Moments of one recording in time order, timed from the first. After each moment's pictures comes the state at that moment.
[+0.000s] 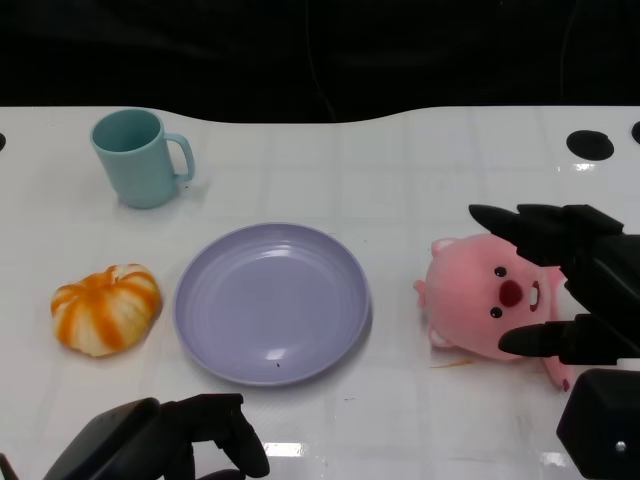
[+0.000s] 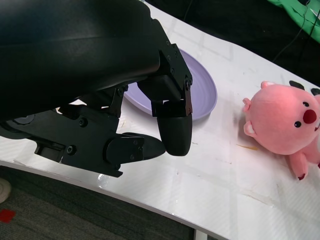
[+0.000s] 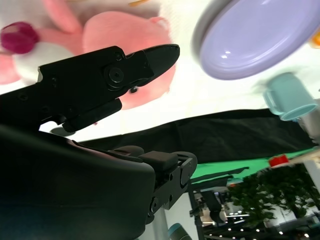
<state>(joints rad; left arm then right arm) 0.40 0.38 -0.13 -0.53 0.40 0.04 -0.29 -0.08 -0.43 0.09 -0.24 -0.56 -0.14 0.24</state>
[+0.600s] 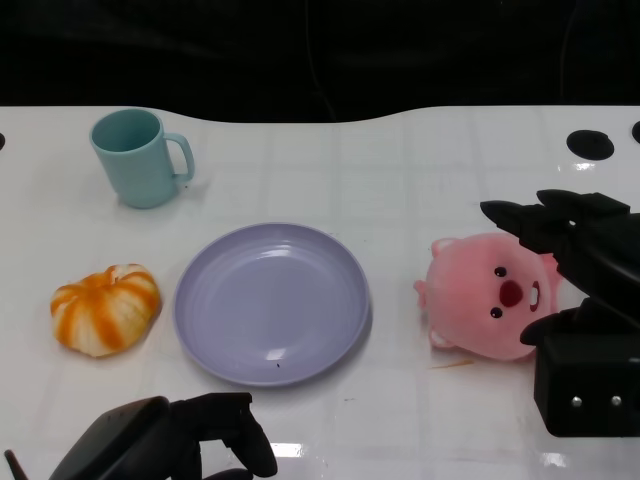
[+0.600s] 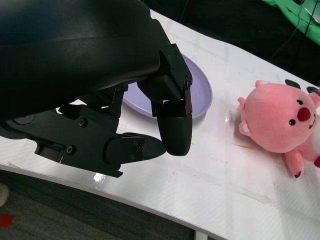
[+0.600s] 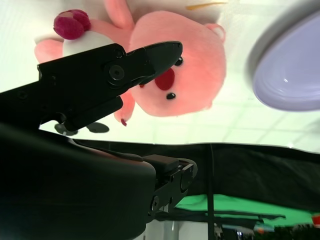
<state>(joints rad) 0.40 0.38 -0.16 -0.57 0.43 0.07 -0.29 -0.21 -0.50 0.18 -0.18 -0.72 0.02 0.38</state>
